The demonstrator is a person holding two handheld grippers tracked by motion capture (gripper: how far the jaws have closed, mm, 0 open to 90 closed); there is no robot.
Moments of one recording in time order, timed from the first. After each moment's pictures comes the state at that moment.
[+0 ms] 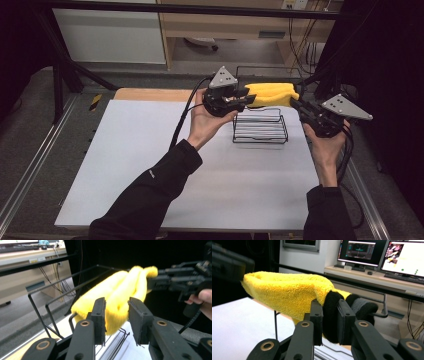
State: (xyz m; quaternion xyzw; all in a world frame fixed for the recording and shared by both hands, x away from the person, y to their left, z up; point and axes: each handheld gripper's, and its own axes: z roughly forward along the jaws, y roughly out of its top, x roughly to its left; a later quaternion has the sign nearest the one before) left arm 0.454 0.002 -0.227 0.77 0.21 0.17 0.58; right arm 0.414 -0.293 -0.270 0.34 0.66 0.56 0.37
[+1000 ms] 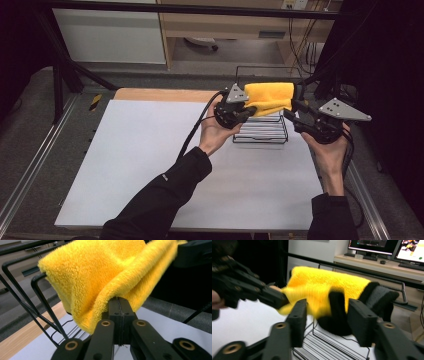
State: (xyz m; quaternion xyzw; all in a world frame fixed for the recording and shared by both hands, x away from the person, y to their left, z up) left arm 0.465 -0.025 -0.282 0.81 0.22 0.16 0.52; right arm 0.399 -0.287 -0.266 0.34 0.69 0.54 0.33
